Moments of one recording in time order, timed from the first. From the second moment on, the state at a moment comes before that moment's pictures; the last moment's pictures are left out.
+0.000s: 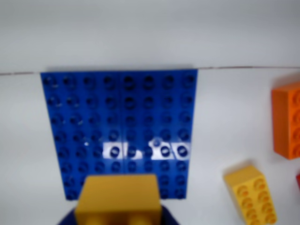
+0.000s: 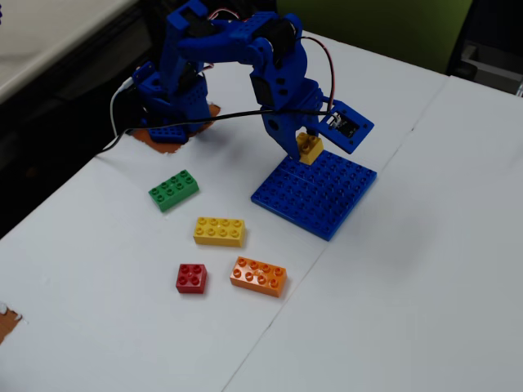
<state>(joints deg) 2.8 64.0 39.5 100.1 -92.2</state>
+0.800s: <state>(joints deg) 2.8 64.0 39.5 100.1 -92.2</state>
